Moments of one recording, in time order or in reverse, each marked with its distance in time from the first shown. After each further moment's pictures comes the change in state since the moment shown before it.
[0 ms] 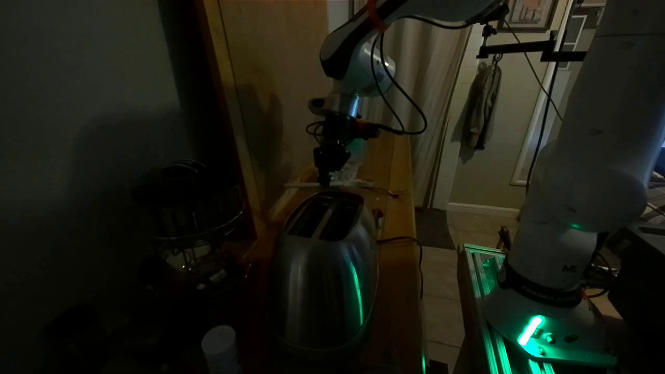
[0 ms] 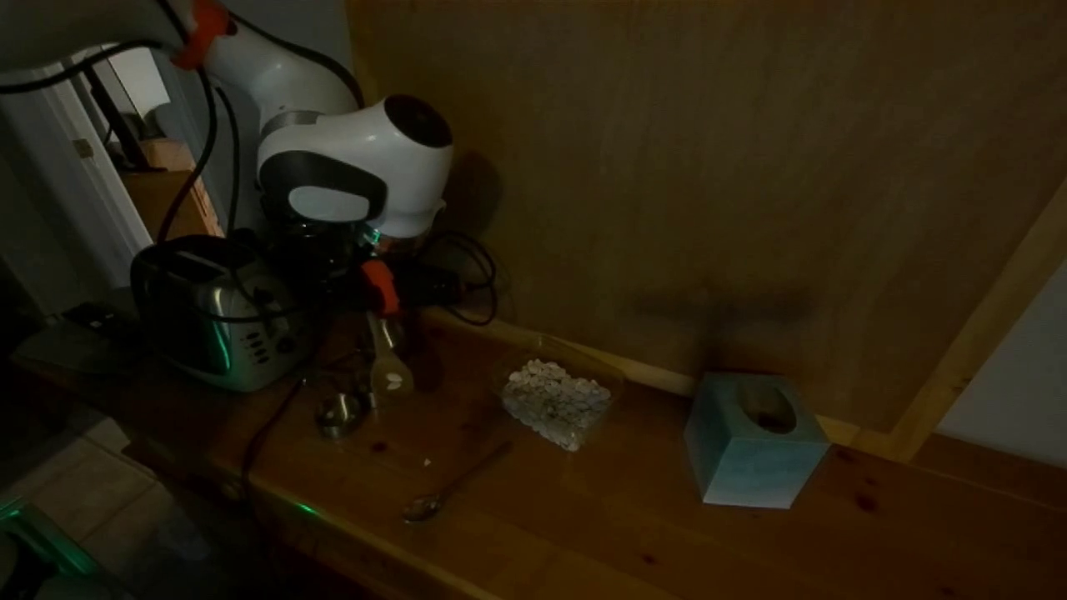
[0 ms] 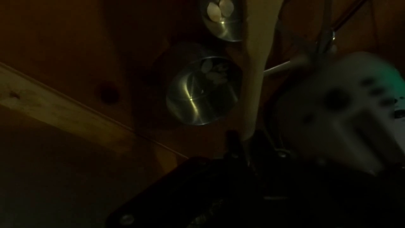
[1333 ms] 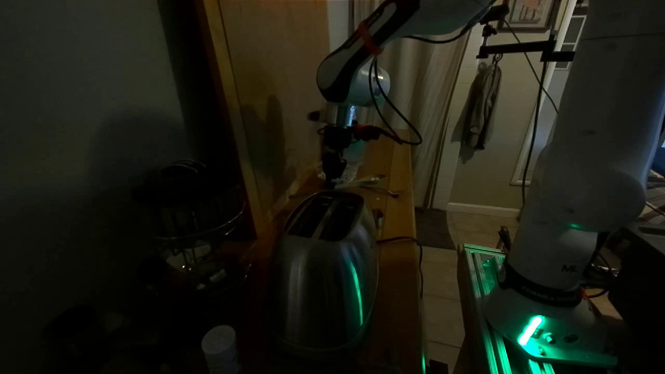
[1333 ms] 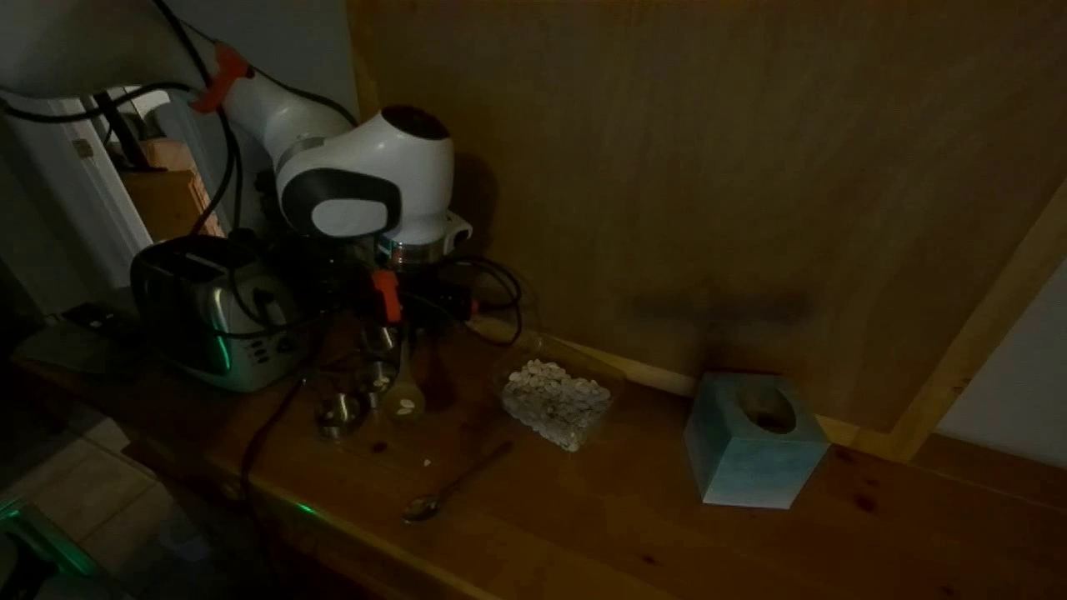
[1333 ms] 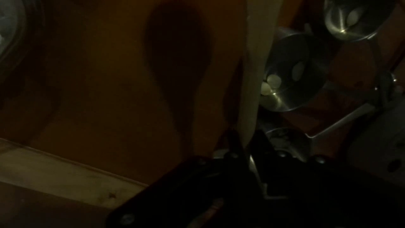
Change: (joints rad) arm -0.015 0.068 0.019 0.002 -0.240 0.189 0.380
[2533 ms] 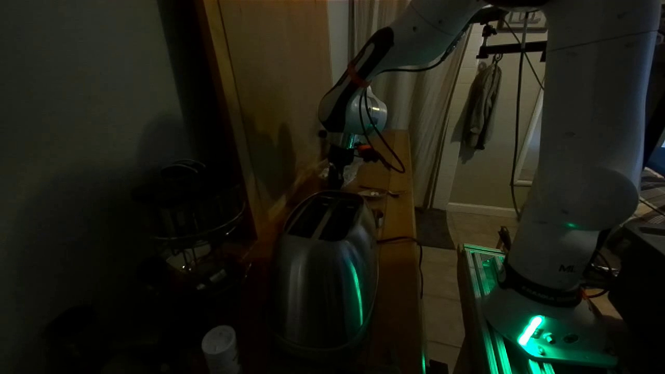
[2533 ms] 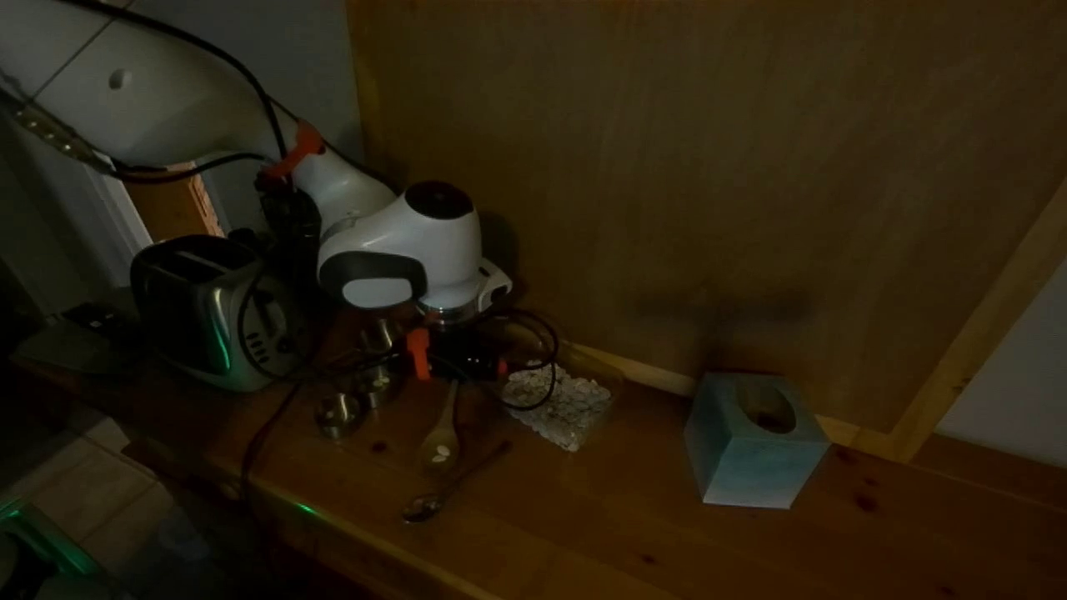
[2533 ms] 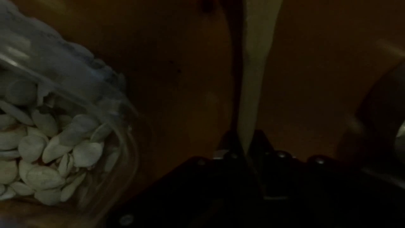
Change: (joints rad) arm -0.065 0.185 -0.001 0.004 0.112 0.307 0.007
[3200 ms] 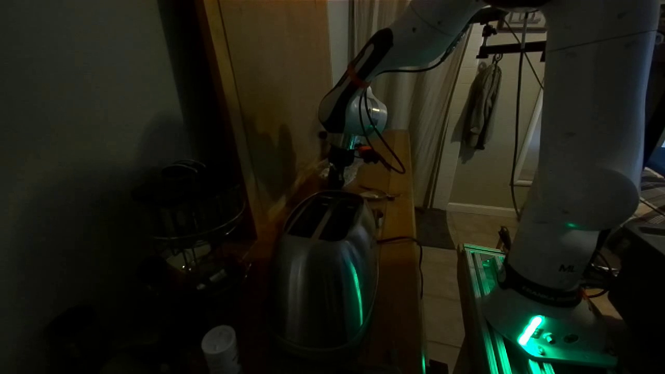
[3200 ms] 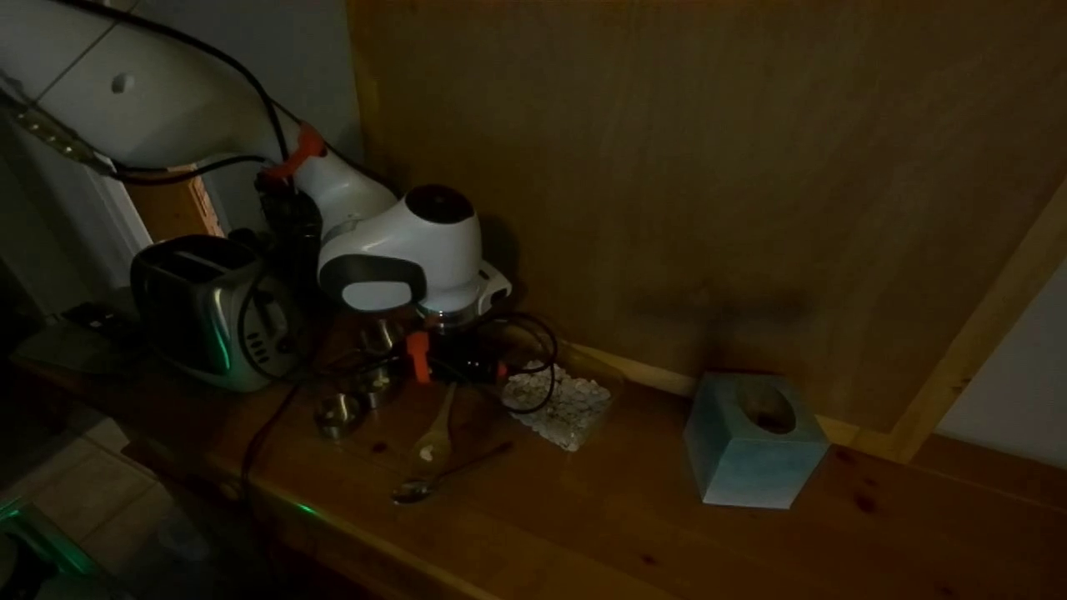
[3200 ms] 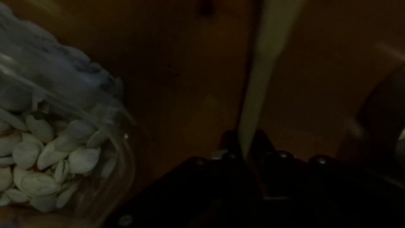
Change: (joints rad) arm 0.002 0.006 -0.004 -0.002 0.014 0.002 -0.015
